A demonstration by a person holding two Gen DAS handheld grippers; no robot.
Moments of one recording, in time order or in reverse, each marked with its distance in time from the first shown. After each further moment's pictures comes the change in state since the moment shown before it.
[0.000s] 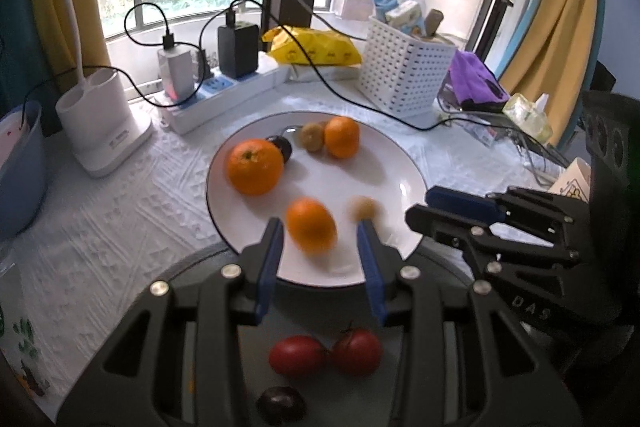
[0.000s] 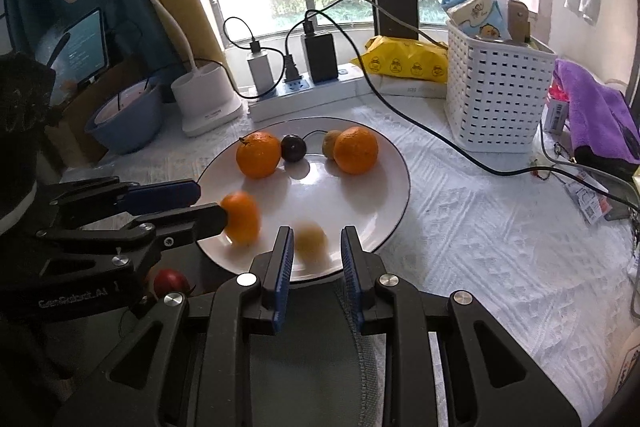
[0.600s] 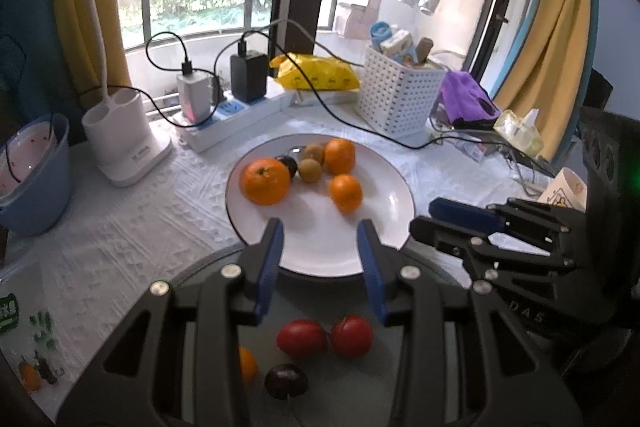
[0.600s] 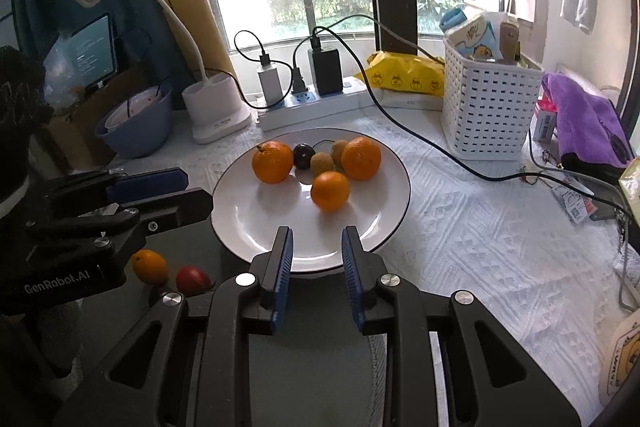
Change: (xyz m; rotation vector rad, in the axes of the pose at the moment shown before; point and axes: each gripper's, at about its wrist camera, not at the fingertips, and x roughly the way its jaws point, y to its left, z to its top) left arm -0.039 -0.002 -0.003 -0.003 -0.077 0.012; right arm -0.026 0.015 -0.003 -0.019 -0.035 -0.012
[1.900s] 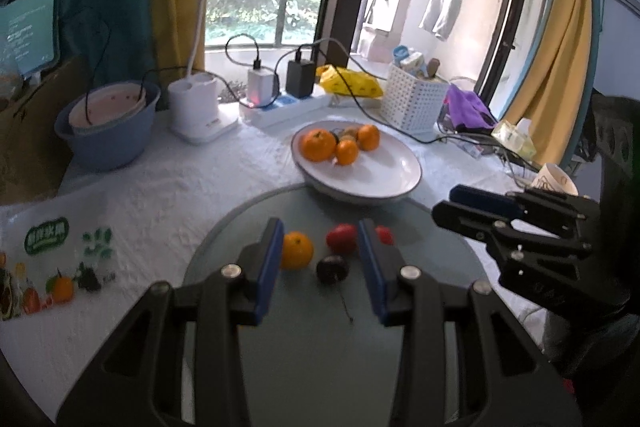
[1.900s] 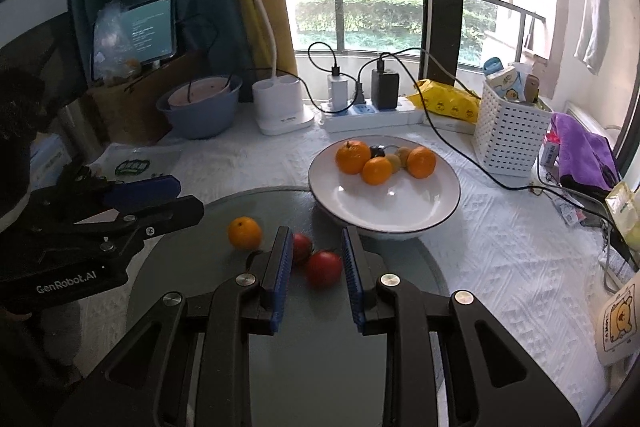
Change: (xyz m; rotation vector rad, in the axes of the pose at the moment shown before) left arm -0.093 0.029 -0.073 -0.076 -0.081 0.057; right arm -0.056 0.086 -0.029 -0.117 -0.039 0.006
